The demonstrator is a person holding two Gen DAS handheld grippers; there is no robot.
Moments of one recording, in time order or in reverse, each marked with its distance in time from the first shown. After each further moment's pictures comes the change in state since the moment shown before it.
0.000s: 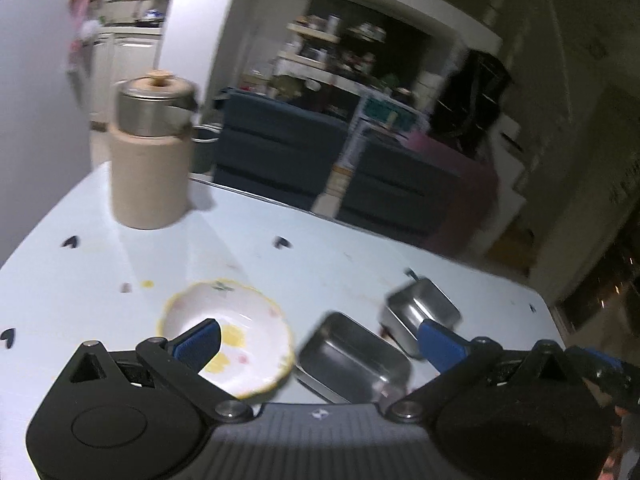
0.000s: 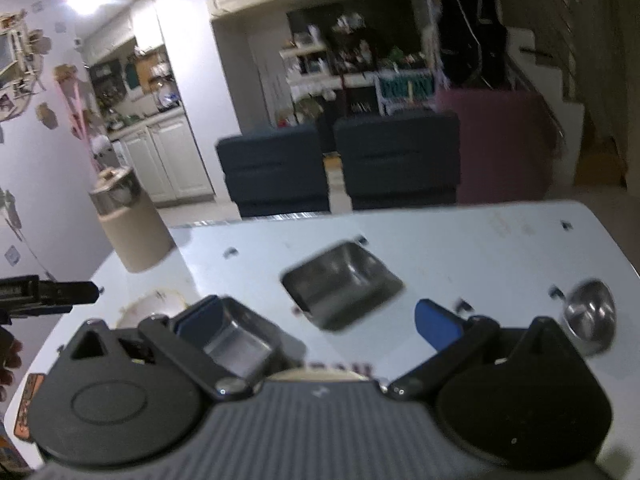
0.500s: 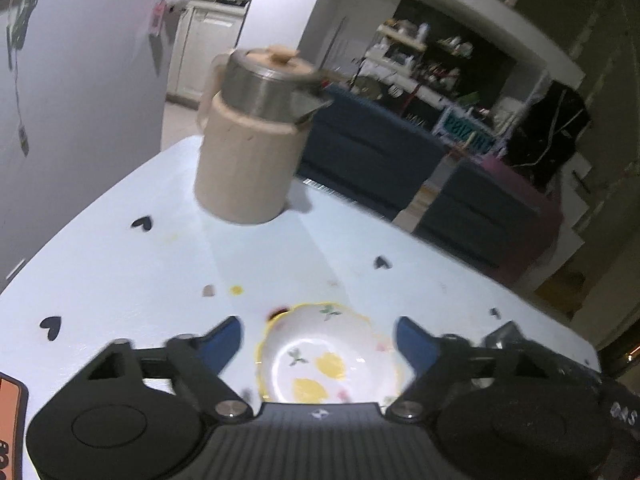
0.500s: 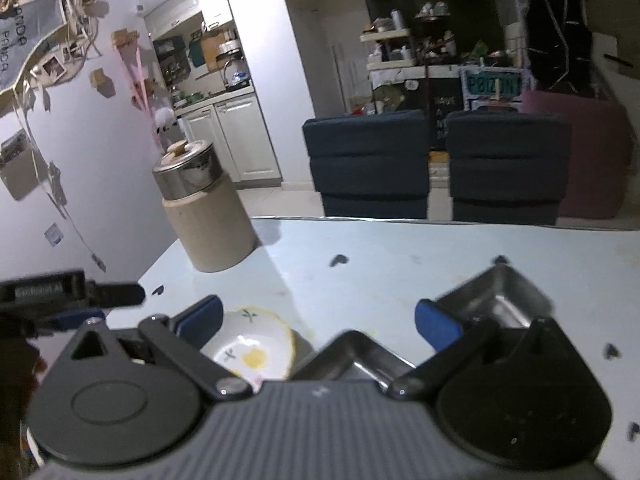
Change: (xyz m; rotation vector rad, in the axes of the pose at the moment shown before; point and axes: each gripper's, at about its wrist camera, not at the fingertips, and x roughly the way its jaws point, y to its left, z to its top) left arm 0.033 0.085 0.023 -0.159 0.026 0.156; right arm 0.120 0.117 0.026 -0.054 0.095 0.163
